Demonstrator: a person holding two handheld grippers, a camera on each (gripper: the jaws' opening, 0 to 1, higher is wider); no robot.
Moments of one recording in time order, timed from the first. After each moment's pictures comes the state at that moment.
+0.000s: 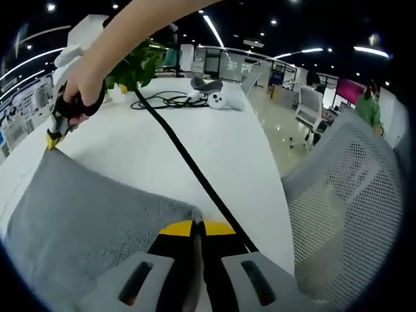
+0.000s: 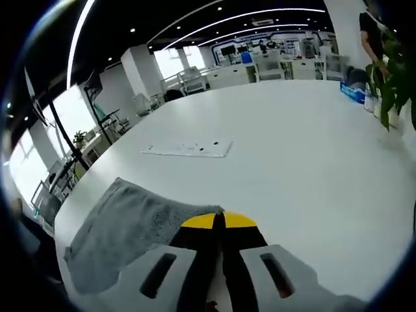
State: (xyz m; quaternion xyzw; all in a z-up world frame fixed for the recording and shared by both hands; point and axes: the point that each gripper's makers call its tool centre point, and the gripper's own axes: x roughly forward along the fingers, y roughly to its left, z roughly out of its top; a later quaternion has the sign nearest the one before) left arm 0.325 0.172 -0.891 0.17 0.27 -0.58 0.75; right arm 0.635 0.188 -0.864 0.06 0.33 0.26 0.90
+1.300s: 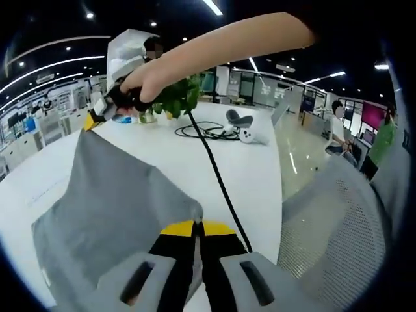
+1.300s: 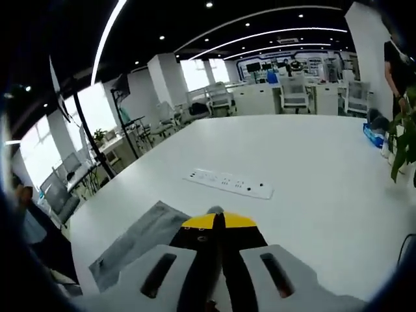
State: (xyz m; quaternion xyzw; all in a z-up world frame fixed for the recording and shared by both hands) left arm 0.329 0.253 -0.812 0.11 0.22 -0.49 0.84; right arm 0.615 0.250 -0.761 0.04 0.27 0.33 0.91
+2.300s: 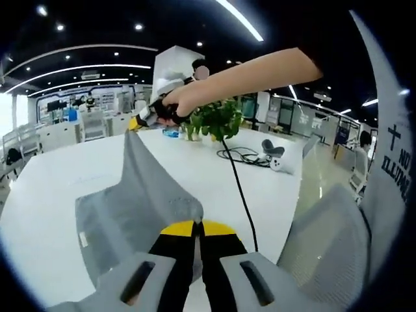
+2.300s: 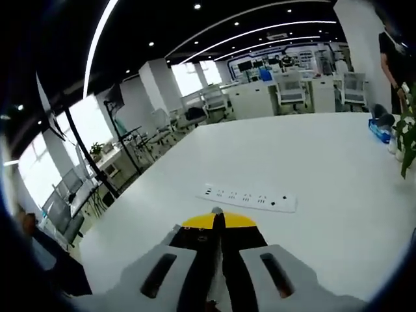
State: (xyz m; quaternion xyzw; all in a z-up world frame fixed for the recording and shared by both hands) left arm 0.318 0.354 -0.763 0.03 0.19 -0.37 0.91; right arm 0.629 0.316 -0.732 0.08 0.28 0.31 0.91
